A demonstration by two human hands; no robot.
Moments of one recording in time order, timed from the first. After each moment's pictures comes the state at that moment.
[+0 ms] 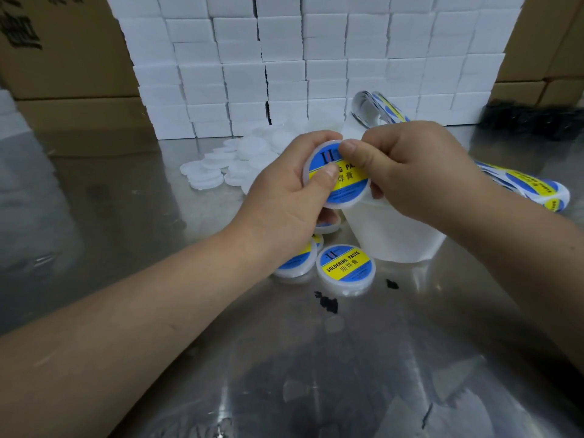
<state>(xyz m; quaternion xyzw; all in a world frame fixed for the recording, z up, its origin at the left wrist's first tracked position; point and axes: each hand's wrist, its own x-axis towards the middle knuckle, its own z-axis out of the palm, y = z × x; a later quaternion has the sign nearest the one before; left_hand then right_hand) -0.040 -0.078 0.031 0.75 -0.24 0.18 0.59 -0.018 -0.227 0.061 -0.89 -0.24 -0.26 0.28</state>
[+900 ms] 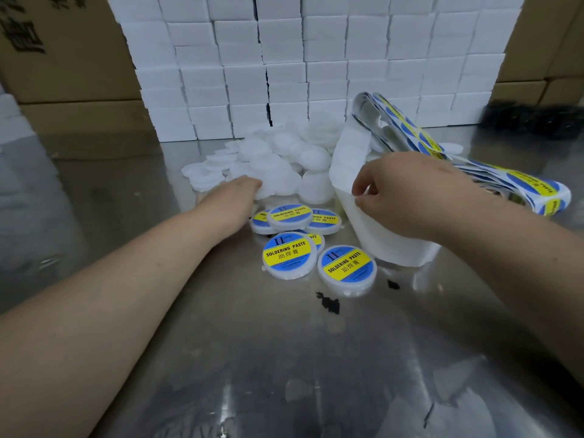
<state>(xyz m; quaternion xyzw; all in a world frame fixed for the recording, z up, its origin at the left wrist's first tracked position) 0.032 -0.013 0.011 0.93 0.06 0.08 0.36 -0.012 -0.227 0.053 -0.97 -0.15 -0.18 0.02</state>
